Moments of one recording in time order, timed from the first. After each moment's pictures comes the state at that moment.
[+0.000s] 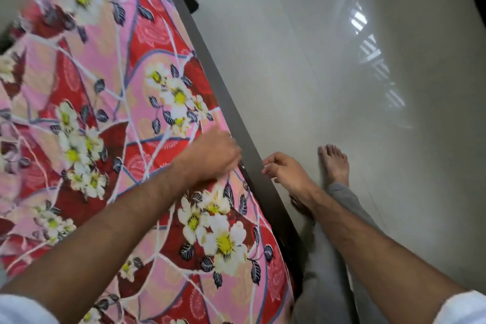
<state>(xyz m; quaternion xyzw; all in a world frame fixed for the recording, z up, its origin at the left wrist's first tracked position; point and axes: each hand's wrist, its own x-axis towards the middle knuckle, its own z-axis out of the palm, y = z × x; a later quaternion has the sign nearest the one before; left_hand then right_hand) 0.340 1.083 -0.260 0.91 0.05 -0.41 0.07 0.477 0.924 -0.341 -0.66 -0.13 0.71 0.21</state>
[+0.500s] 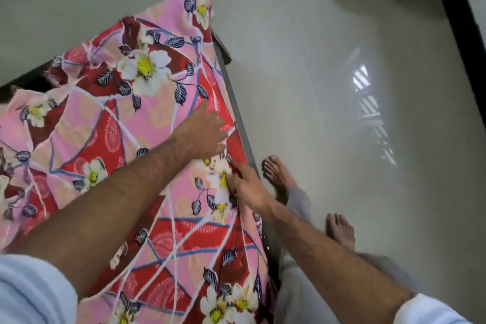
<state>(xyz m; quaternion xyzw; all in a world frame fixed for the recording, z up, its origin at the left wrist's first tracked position) 0.331 1.336 -0.266 0.87 0.10 -0.47 -0.09 0.417 1.164 -0.305 -0.59 -0.23 0.72 0.27</state>
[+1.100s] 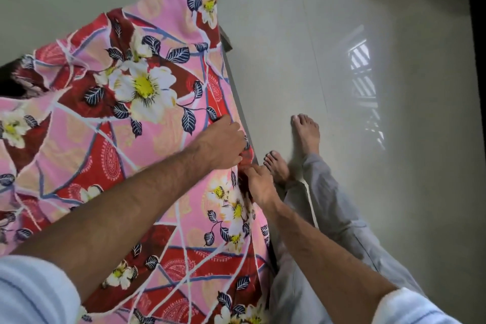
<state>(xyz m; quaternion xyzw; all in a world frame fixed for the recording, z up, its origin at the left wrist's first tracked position) 0.351 1.383 -0.294 0.89 0.02 -0.46 0.00 0.404 1.229 -0.352 -0.72 -0.08 0.67 0.15</state>
